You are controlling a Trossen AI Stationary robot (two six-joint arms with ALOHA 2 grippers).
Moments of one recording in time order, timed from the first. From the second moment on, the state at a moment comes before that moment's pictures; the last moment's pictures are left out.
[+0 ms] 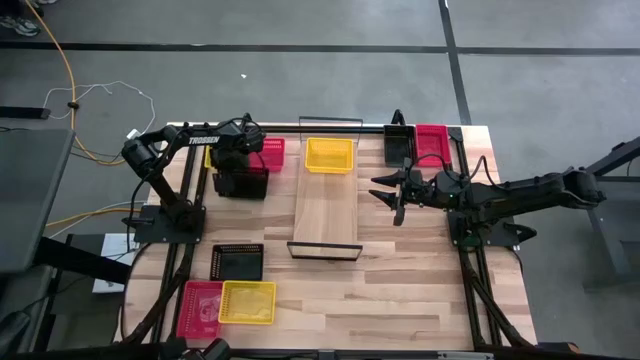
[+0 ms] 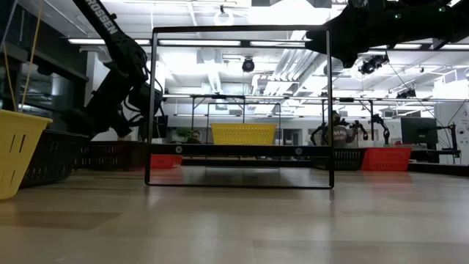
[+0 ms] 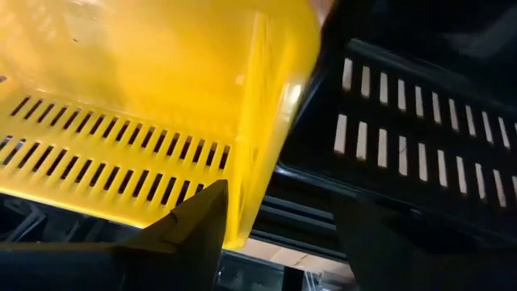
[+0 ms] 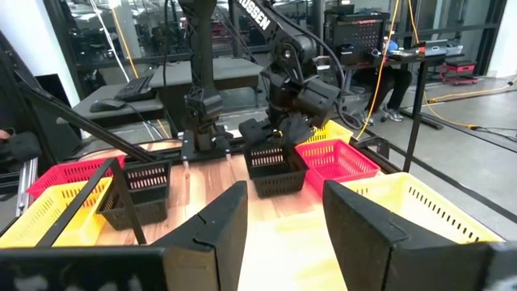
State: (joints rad) left arm 0.90 1.69 0.91 -1.16 -0.43 0.43; right arm -0.03 0.89 0.37 0.49 0.17 0.08
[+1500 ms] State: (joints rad) left arm 0.19 1.22 1.21 -1.21 -0.69 0.74; right arm -0.03 0.89 0.37 0.57 0.17 0.11
